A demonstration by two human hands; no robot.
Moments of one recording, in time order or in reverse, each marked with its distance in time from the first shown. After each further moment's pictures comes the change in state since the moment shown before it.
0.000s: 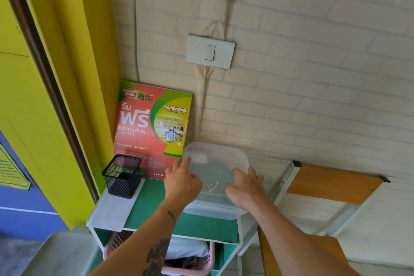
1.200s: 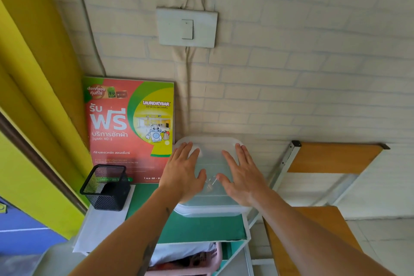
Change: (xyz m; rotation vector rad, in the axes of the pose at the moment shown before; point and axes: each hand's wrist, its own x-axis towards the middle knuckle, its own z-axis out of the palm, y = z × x) left_hand 0.047 -0.009 0.009 0.414 -0.045 0.538; right_hand 0.036 0.018 0.021 -0.178 0.093 -0.256
